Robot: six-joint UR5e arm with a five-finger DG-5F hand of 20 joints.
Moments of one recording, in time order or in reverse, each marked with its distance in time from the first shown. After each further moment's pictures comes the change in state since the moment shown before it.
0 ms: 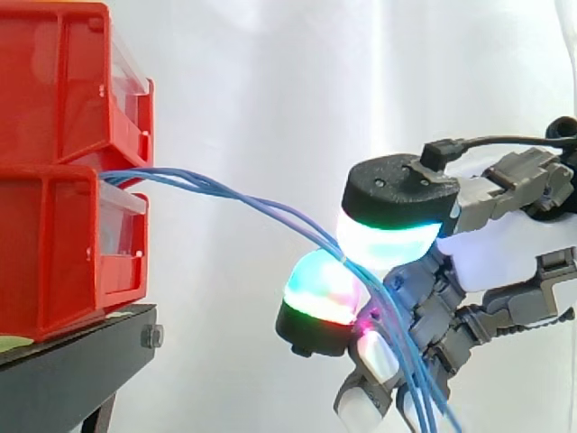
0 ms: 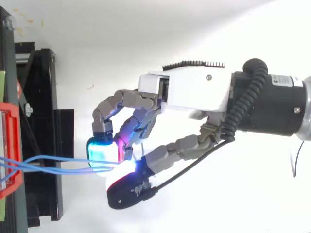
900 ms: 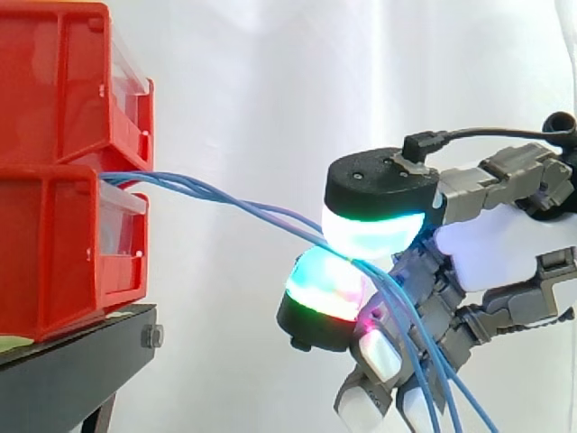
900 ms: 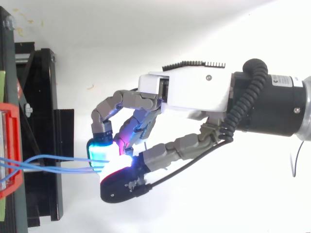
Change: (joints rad) arm 0.000 0.000 0.000 0.000 -0.001 0.000
